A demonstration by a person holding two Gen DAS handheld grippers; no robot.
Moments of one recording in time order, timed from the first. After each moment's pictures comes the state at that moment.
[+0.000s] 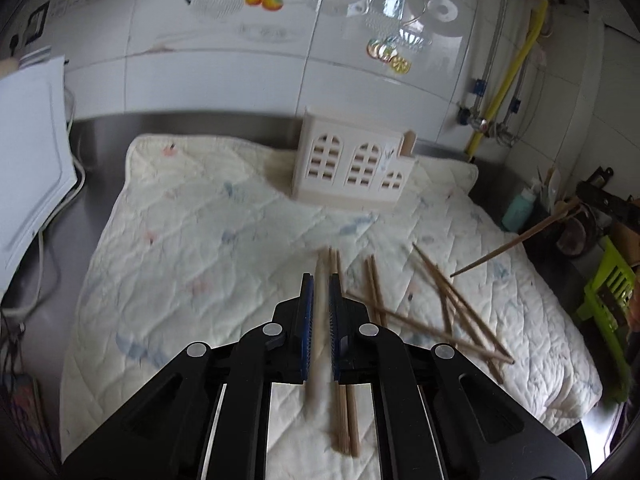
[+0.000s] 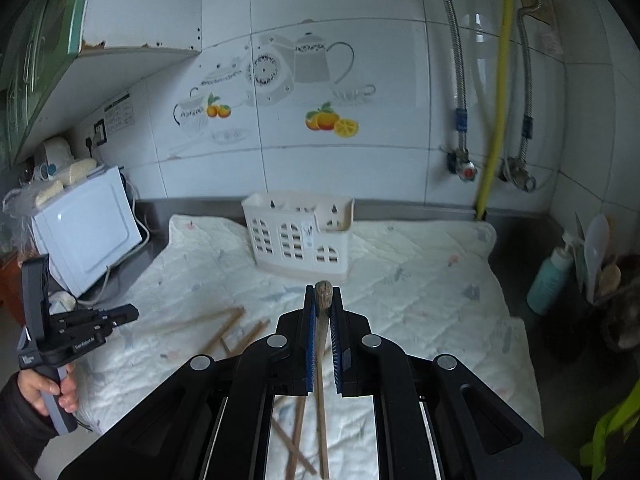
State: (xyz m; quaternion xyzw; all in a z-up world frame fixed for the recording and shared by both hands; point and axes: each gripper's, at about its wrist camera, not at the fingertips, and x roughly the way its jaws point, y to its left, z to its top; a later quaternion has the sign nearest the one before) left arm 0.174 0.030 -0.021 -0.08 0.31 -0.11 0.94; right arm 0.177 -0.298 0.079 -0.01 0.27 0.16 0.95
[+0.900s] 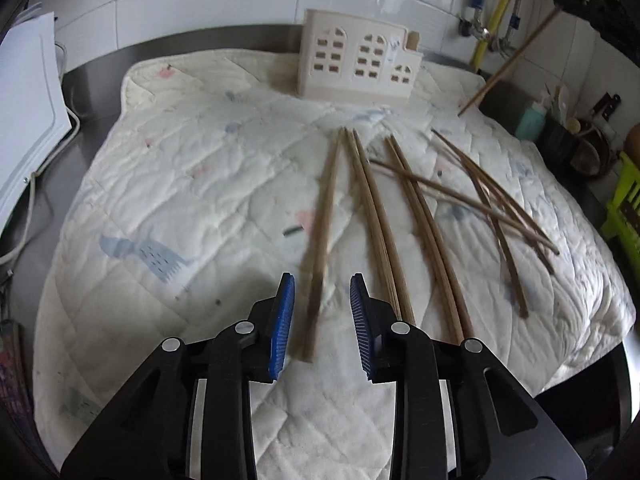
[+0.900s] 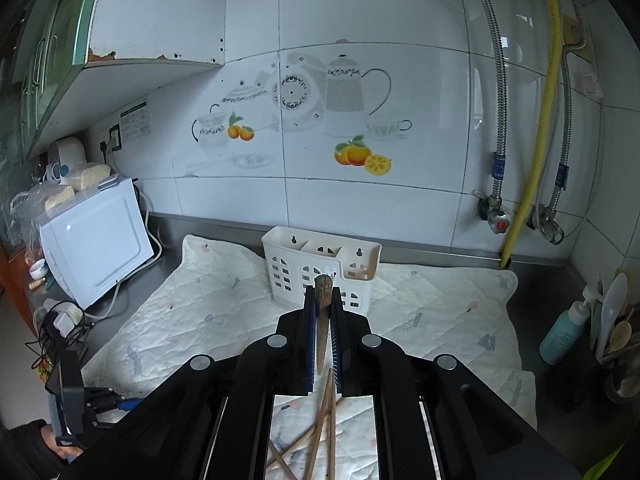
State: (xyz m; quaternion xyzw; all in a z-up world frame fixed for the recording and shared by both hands) left arm 0.140 0.029 -0.112 -0.01 0.40 -0.11 0.91; right arm 0.209 -0.266 0.110 -0.03 0.25 0.19 0.95
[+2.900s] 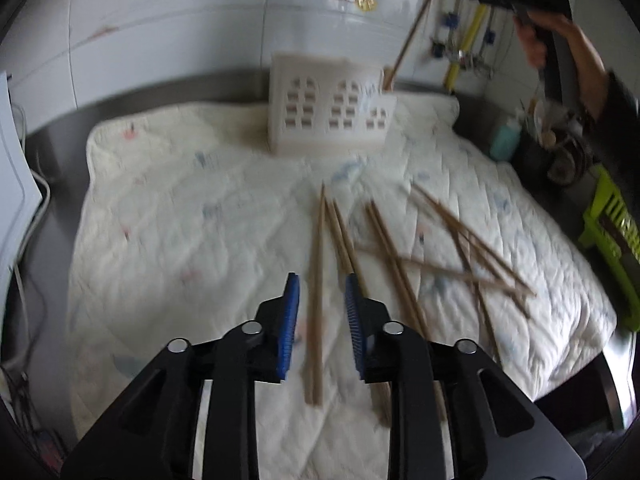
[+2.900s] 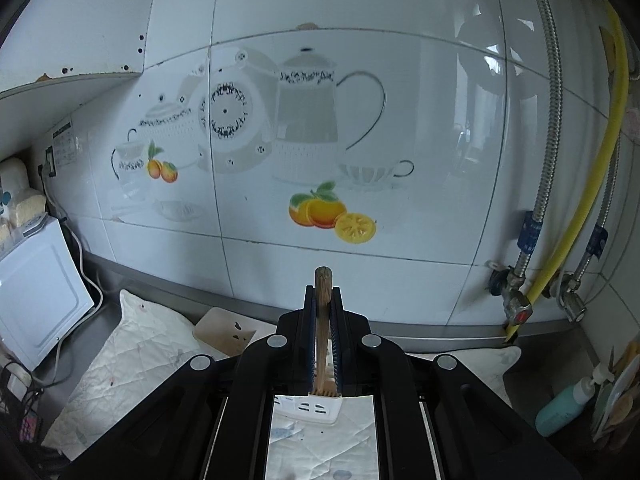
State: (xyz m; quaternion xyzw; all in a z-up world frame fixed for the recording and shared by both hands) left arm 0.194 0.032 -0.060 0.00 0.39 -0.18 0.91; right arm 0.379 -0.228 0.134 -0.04 0.24 0.13 0.96
